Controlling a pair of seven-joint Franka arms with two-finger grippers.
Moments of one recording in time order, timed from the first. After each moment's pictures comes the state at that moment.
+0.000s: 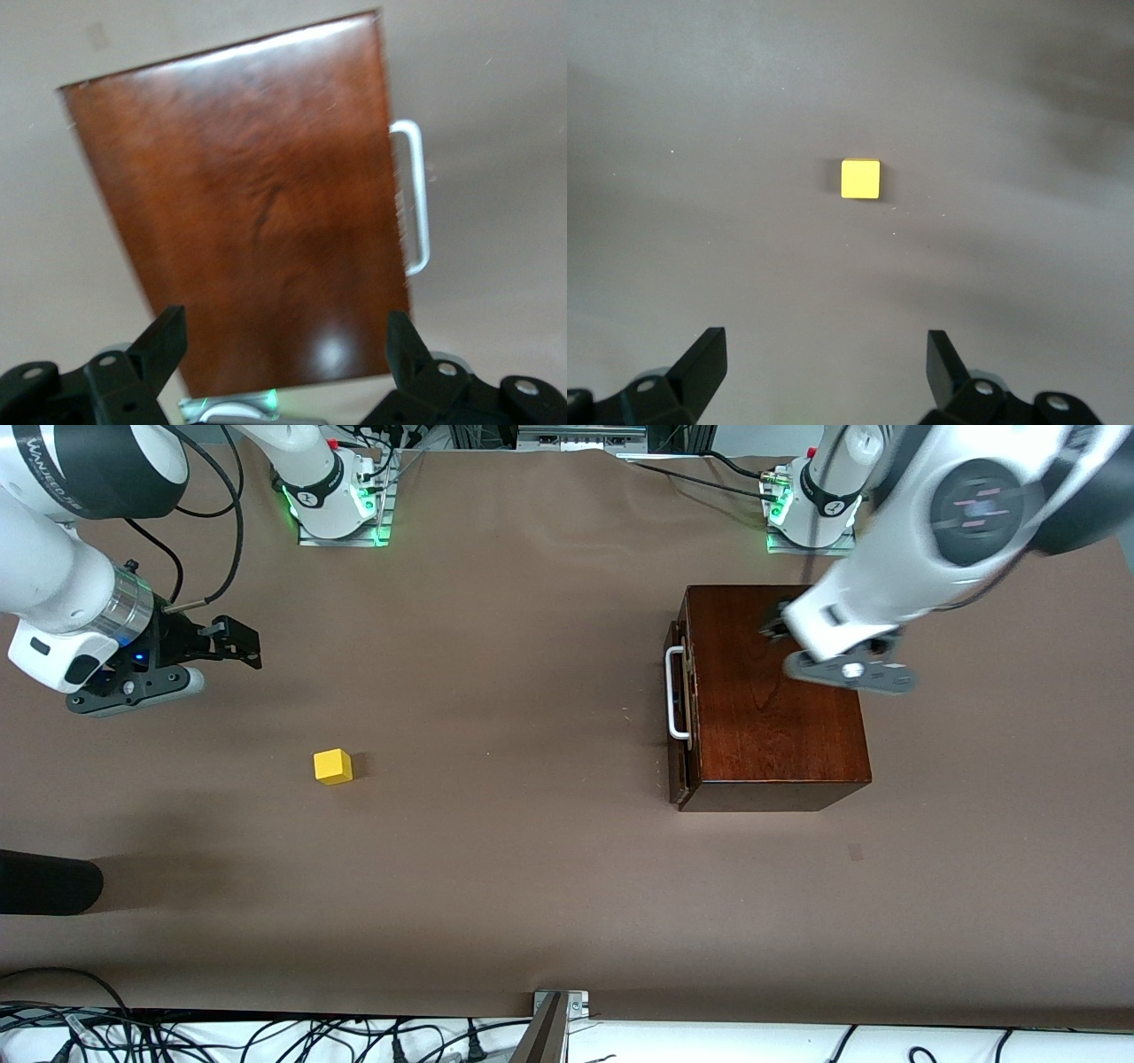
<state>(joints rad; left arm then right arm) -0.30 0.22 -0.14 -1.48 0.01 1.44 -0.28 0.21 0.08 -0.08 -1.67 0.04 1.67 -0.12</state>
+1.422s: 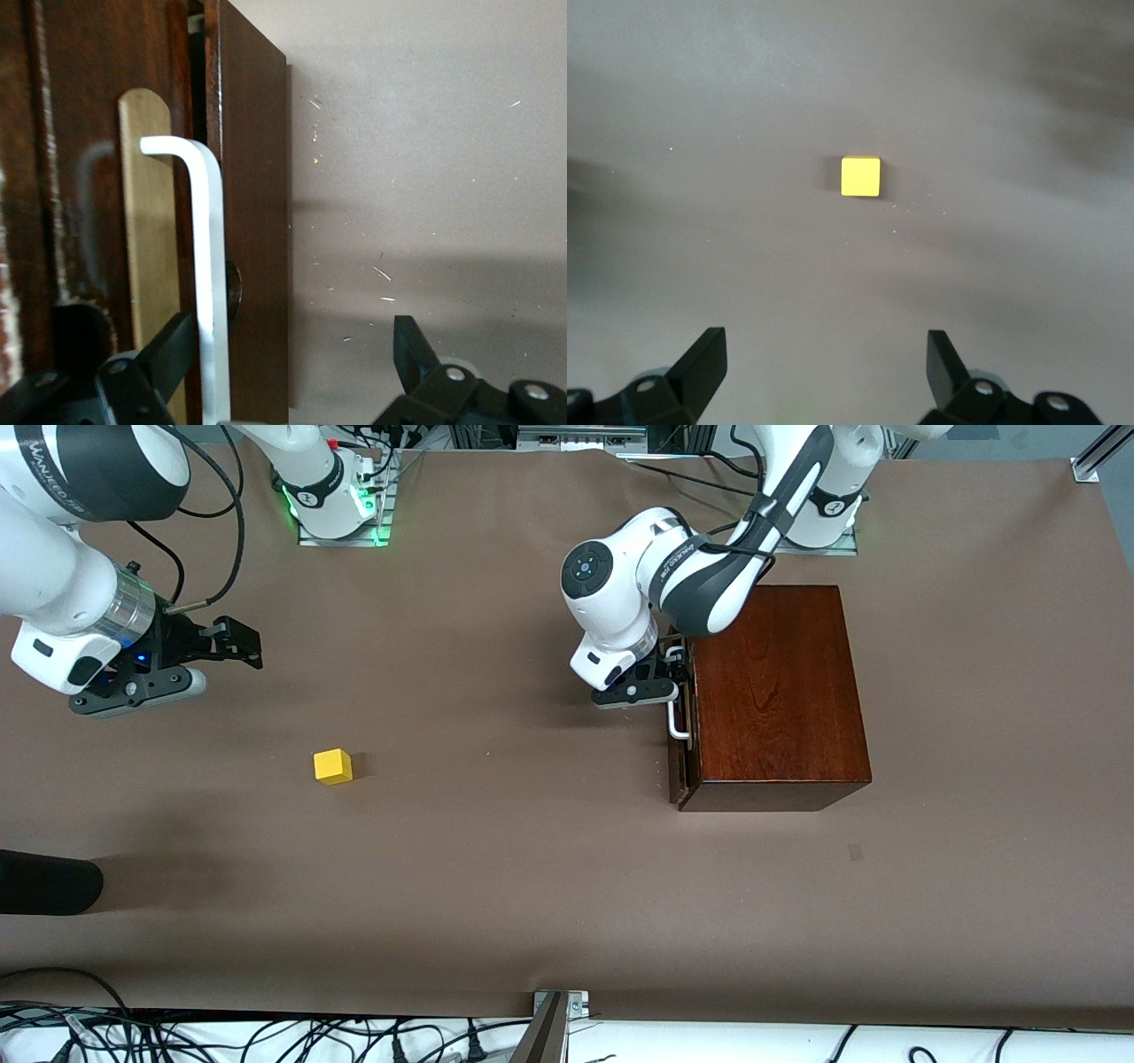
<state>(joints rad) -0.65 0.48 -0.13 -1.71 0.30 1.91 -0.94 0.21 0.08 -0.08 -1.68 0.04 1.67 -0.12</state>
